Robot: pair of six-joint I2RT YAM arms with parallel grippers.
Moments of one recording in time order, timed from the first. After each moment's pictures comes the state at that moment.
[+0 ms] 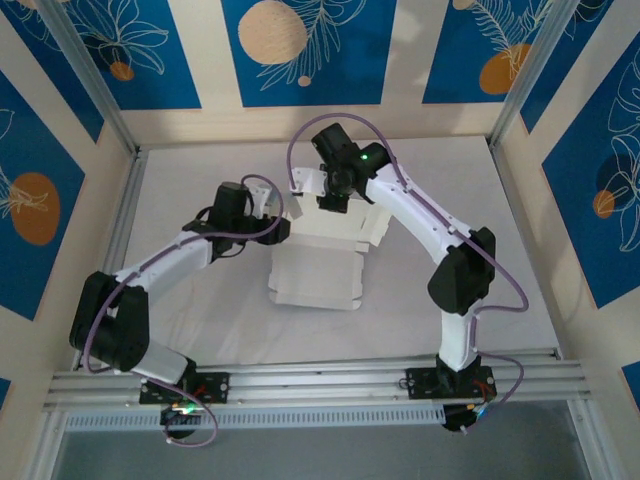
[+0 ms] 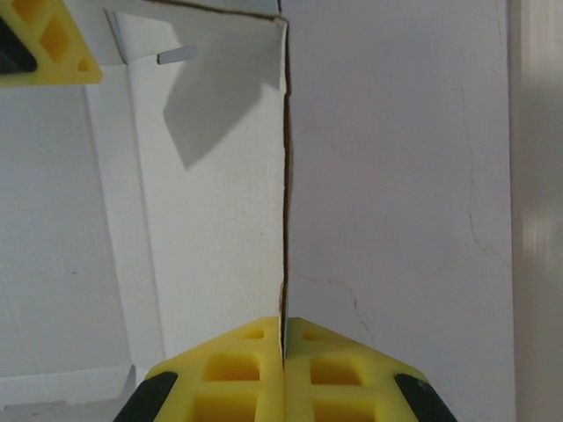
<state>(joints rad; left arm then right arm) -0.41 1.48 0.97 -0.22 0.32 -0.21 0.65 1.91 1.96 -1.08 0.01 -0.89</state>
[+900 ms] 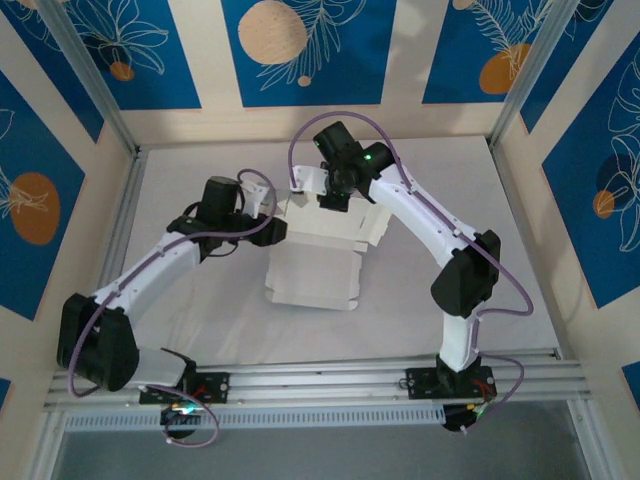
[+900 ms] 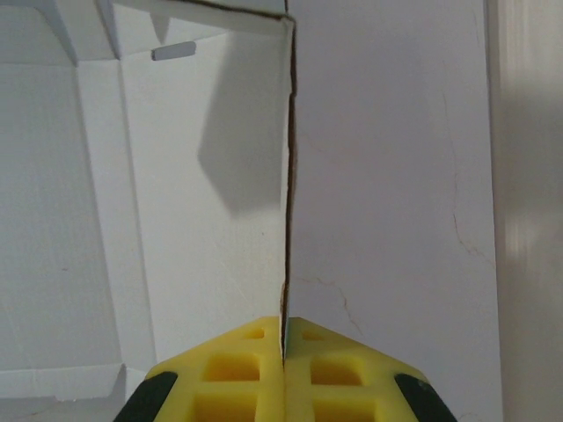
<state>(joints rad) -0.40 1.38 1.03 -0.40 0.46 -0.16 0.65 1.89 1.95 -1.07 0.01 -0.89</state>
